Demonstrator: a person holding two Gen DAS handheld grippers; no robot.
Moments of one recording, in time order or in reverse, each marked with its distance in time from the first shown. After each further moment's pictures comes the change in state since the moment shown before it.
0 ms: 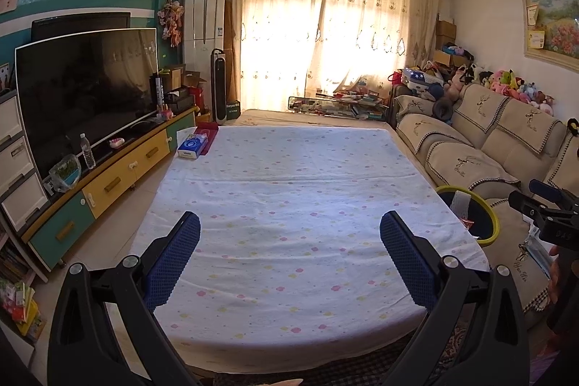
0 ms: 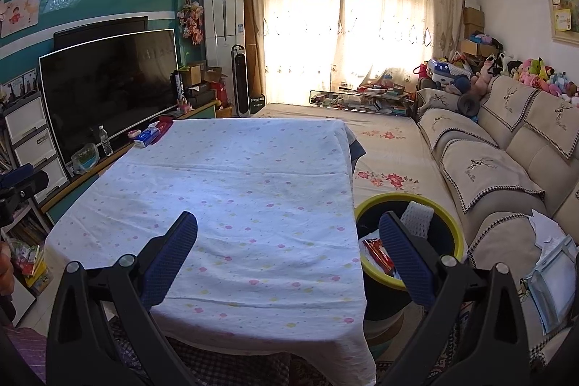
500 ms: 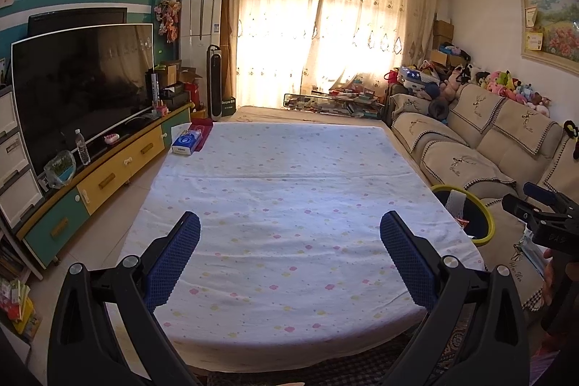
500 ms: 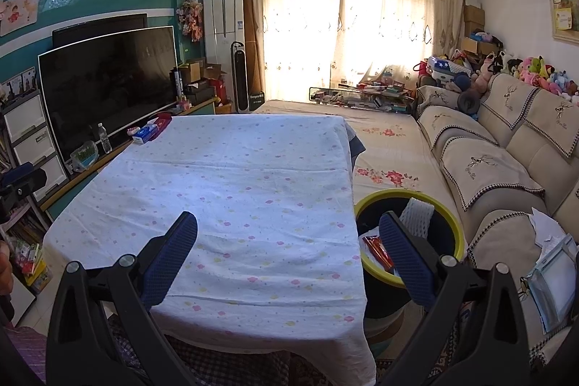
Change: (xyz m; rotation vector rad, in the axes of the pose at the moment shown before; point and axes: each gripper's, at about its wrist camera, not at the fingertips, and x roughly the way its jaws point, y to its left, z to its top) left arm 0.004 0.000 -0.002 -0.013 0.014 -0.023; right arm 0.002 -0.001 -0.001 0.000 0.015 0.000
